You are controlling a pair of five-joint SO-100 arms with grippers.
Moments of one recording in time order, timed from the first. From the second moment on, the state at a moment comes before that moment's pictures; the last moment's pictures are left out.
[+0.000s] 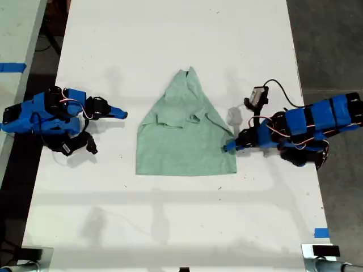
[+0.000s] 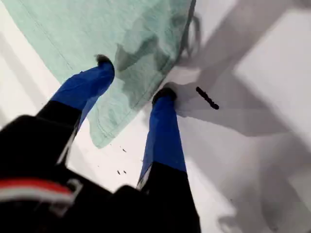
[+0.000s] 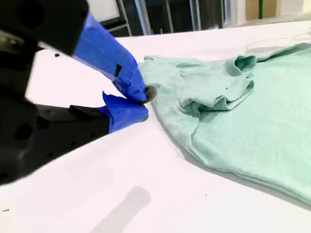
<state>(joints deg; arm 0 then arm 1) -19.8 205.7 186.3 57.9 13.9 1.1 144.3 162.5 44.1 -5.9</state>
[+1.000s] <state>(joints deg) -19.8 205.7 186.3 57.9 13.9 4.5 122.2 118.5 60.4 -19.4</state>
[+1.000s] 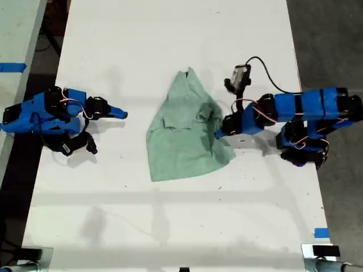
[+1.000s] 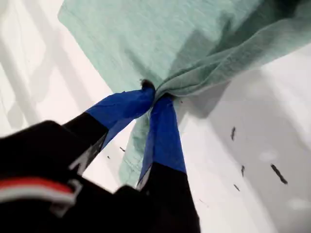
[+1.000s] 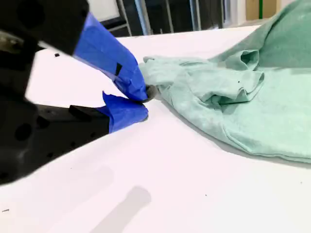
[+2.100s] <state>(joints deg) -19.8 205.7 186.3 57.9 13.9 7.9 170.5 161.0 65.8 -21.9</state>
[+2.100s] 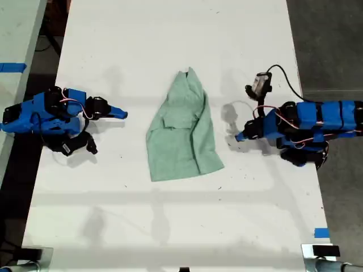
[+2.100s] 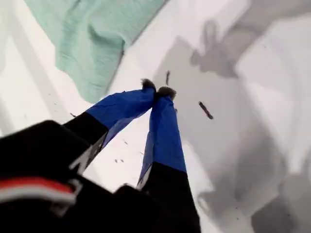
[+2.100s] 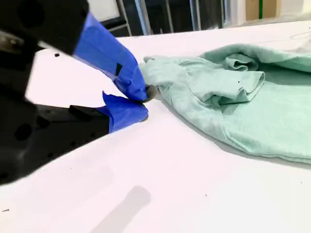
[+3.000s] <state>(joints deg) -19.8 205.7 186.3 57.9 13.9 9.8 200.2 174.1 79.8 -46.7</state>
